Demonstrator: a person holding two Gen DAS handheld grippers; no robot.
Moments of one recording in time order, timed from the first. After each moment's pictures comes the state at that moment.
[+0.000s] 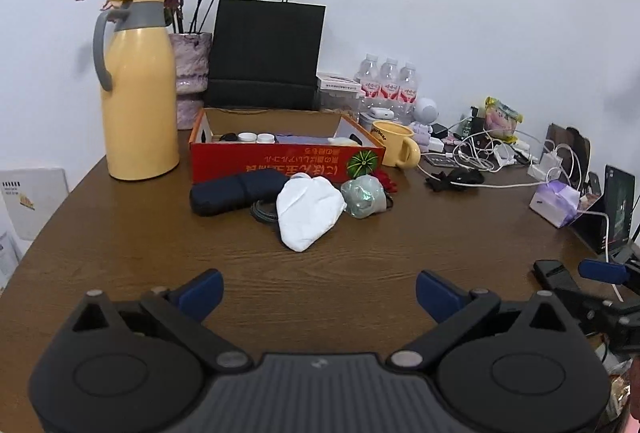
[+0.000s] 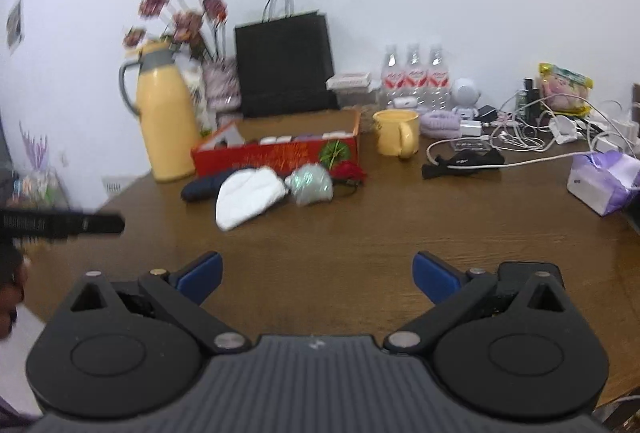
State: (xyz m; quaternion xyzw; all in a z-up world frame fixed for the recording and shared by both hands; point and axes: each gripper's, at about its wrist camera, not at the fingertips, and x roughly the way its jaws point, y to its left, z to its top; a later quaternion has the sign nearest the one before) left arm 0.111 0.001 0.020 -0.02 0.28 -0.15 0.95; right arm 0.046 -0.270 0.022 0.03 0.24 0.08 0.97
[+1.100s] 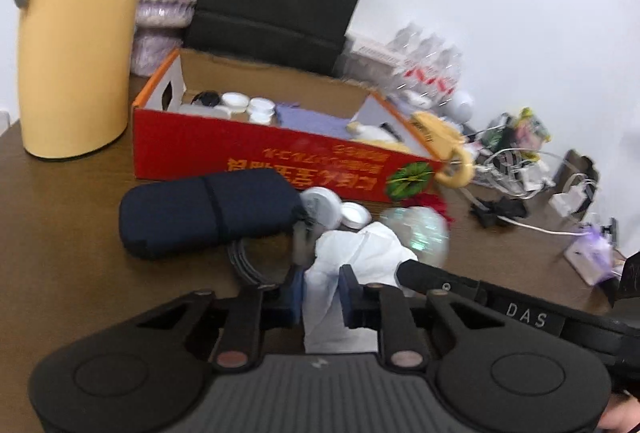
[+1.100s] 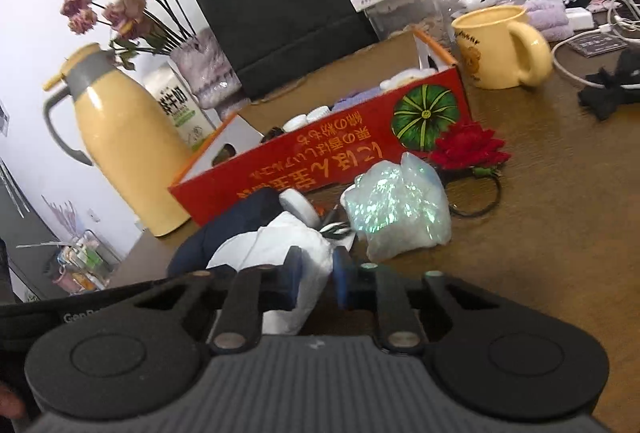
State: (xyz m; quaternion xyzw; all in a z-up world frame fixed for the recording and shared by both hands) left arm 0.298 -0.002 -0.035 -0.10 0.34 -0.18 0.92; right arm 0.282 -0.228 -0.053 0.21 0.29 0.14 0.92
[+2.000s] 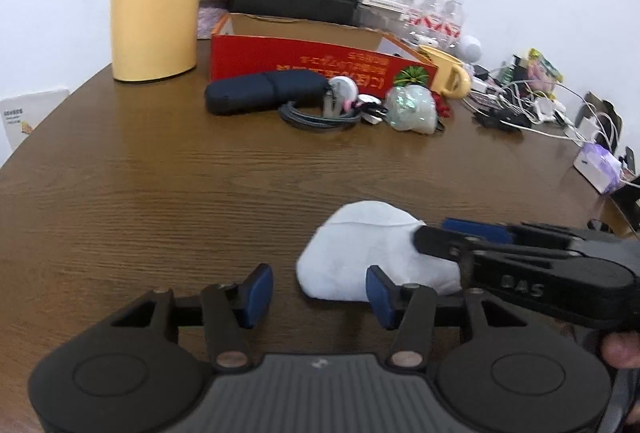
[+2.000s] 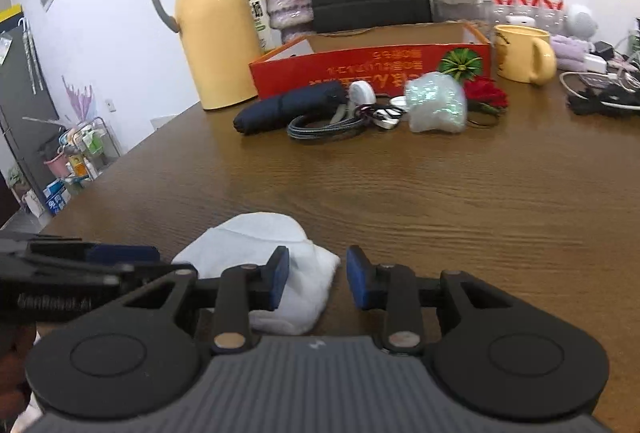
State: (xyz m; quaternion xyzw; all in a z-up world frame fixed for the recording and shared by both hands) left arm 0.152 0.011 -0.055 -0.04 0.38 -0.12 0.92; right arm 0.165 -0.184 -0.059 0.05 0.33 0.19 0.93
